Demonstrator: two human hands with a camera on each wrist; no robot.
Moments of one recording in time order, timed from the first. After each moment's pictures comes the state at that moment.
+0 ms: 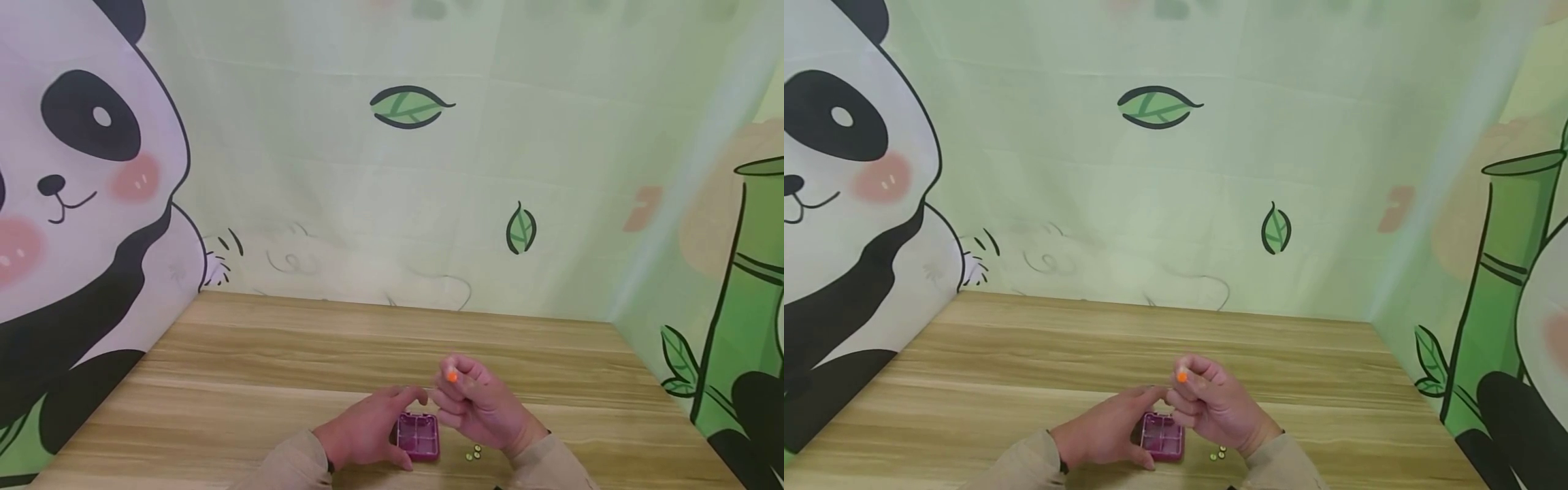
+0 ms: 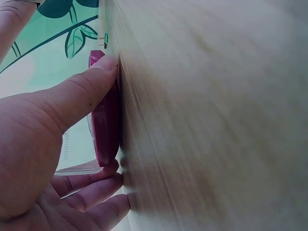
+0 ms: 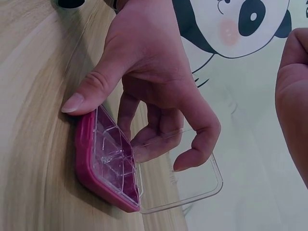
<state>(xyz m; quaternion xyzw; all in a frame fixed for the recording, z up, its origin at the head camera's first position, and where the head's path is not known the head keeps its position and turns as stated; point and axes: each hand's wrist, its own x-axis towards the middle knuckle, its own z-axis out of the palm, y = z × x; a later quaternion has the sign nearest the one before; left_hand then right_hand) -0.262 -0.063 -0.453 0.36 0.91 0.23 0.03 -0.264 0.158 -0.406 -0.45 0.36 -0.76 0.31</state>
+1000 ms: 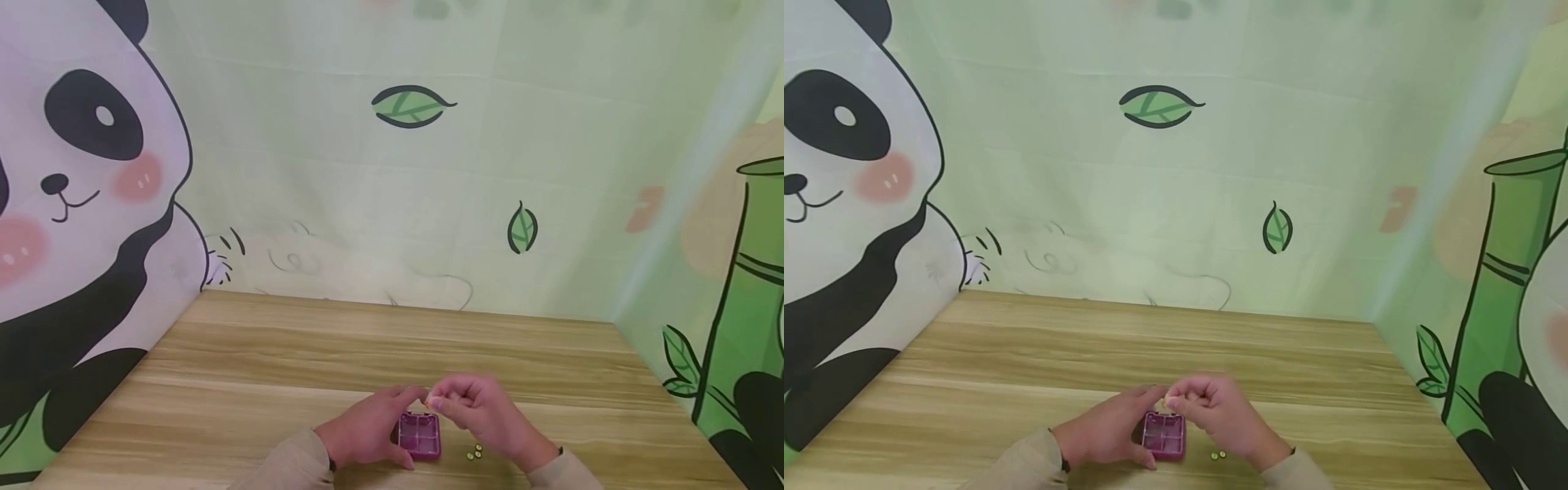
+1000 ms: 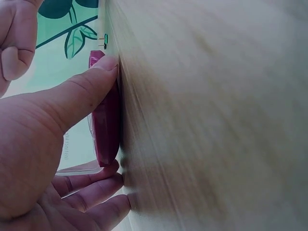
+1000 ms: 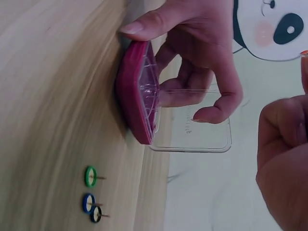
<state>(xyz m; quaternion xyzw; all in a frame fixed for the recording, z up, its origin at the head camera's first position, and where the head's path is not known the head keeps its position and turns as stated) -0.263 -0.063 -0.455 0.35 0.91 0.22 0.03 -0.245 0.166 -0.412 -0.34 0.76 -0.55 0.04</state>
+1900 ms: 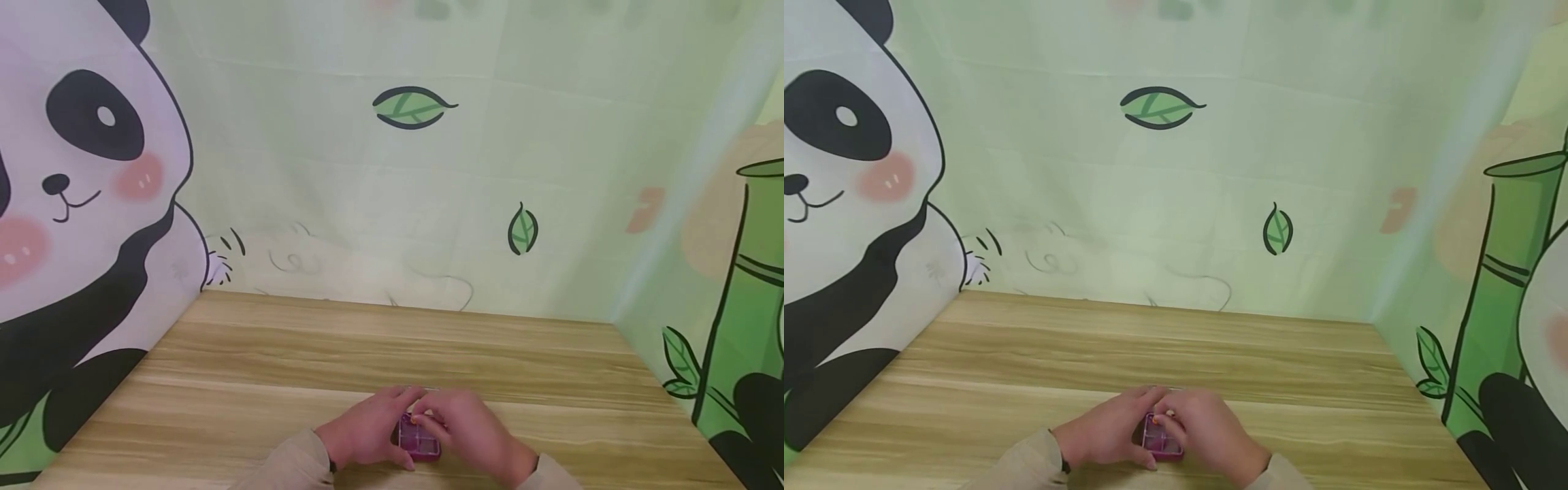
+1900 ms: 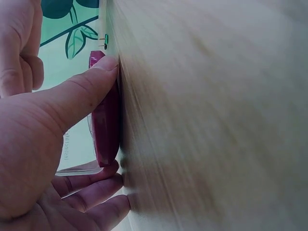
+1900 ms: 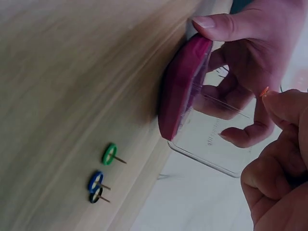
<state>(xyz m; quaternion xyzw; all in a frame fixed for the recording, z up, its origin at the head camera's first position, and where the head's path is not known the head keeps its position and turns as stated) -0.263 -0.065 -0.453 0.38 0.90 0.22 0.02 -0.243 0.140 -0.425 -0.40 0.88 -0.22 -0.13</state>
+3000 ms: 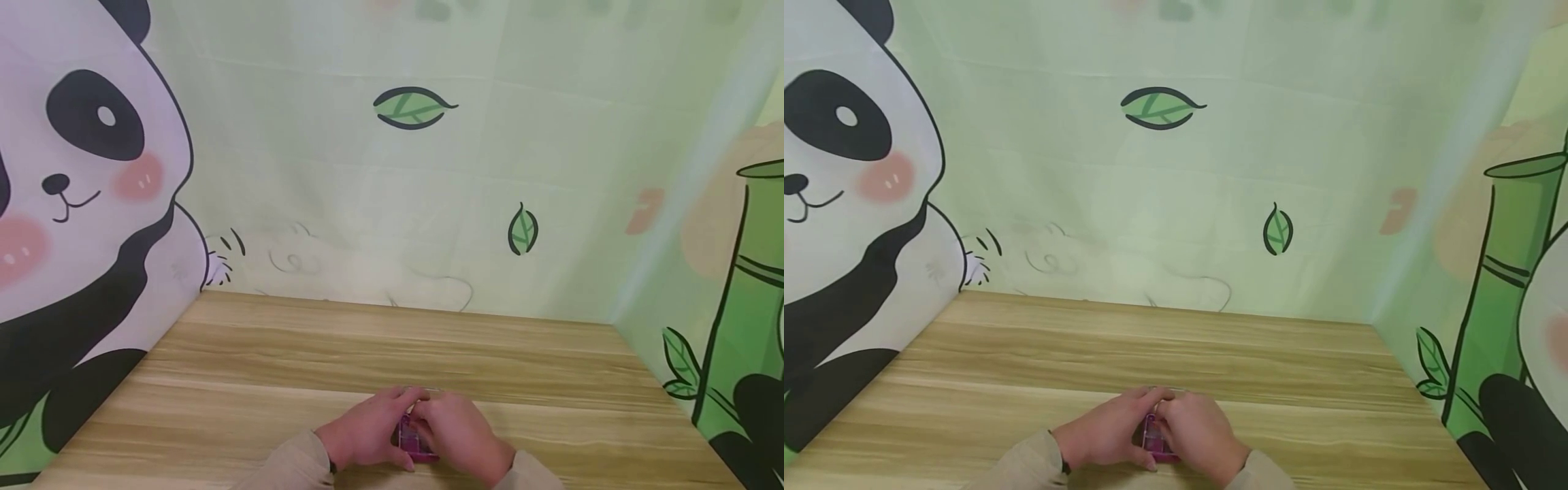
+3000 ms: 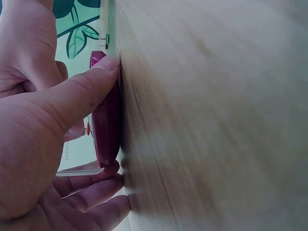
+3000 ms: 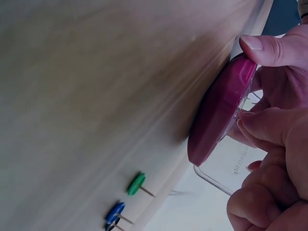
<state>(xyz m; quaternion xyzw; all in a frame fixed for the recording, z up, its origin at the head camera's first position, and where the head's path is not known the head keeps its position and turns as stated) -0.261 -0.064 -0.451 0.37 0.90 0.22 0.01 -0.249 0.123 -0.440 -0.36 0.91 -0.07 -0.16</state>
